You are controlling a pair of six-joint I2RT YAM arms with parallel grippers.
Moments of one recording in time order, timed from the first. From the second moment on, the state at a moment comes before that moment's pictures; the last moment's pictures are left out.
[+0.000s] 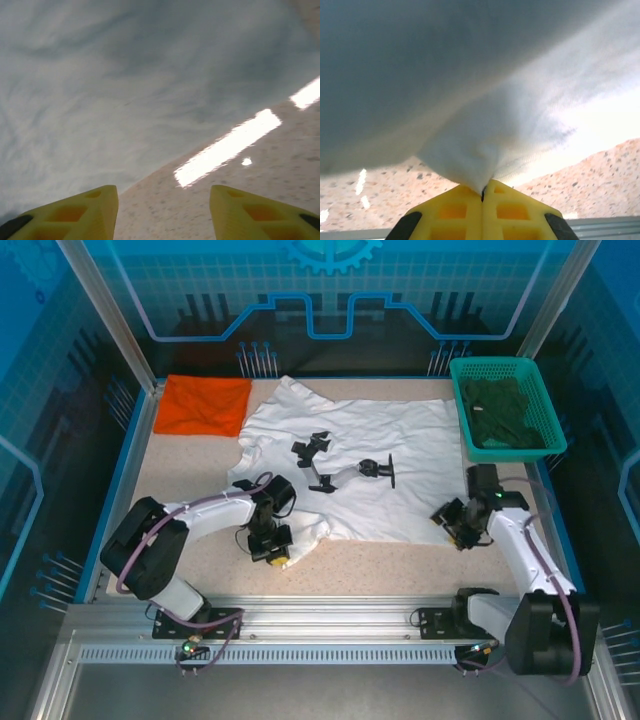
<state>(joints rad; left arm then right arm) -0.59 1.56 0.84 -0.88 0.35 -0.90 -0.10 1.08 0.69 -0.96 -0.19 0.83</state>
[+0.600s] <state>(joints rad) -0.58 1.42 0.81 -0.96 0.31 -0.79 -0.47 1.18 0.62 -0.90 -0.16 0.80</state>
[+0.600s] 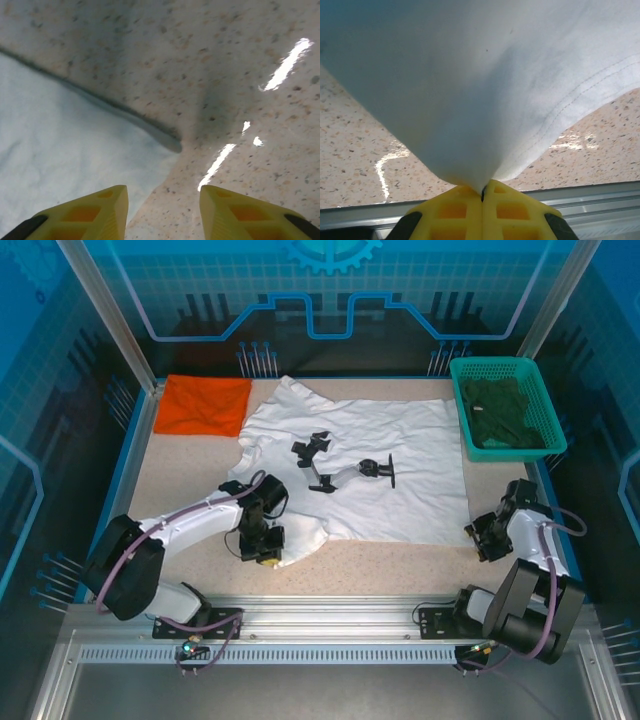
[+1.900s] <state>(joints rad) -0.58 1.18 0.76 -1.19 0.24 -0.82 -0.53 1.30 0.62 -0.85 -0.15 0.72</state>
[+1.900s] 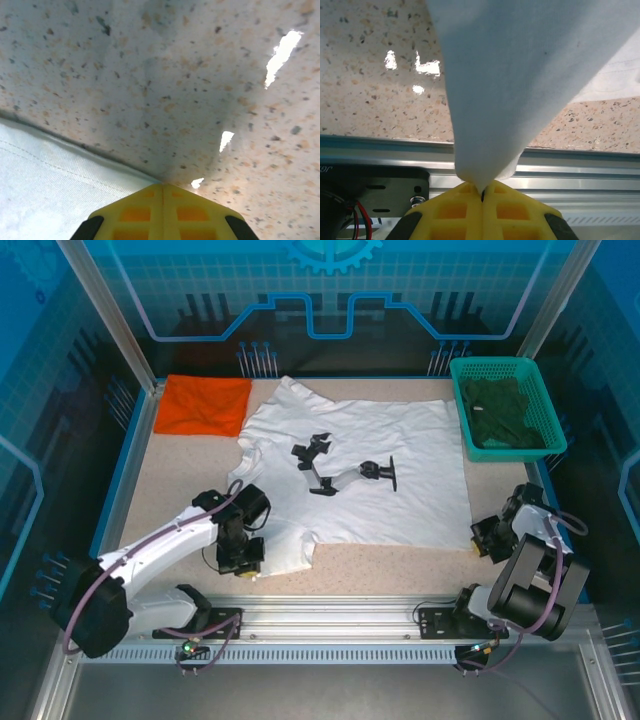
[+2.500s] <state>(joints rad) -0.58 1.03 0.68 -1.31 0.33 -0.93 -0.39 1.17 0.61 -0.98 -0.10 0.72</state>
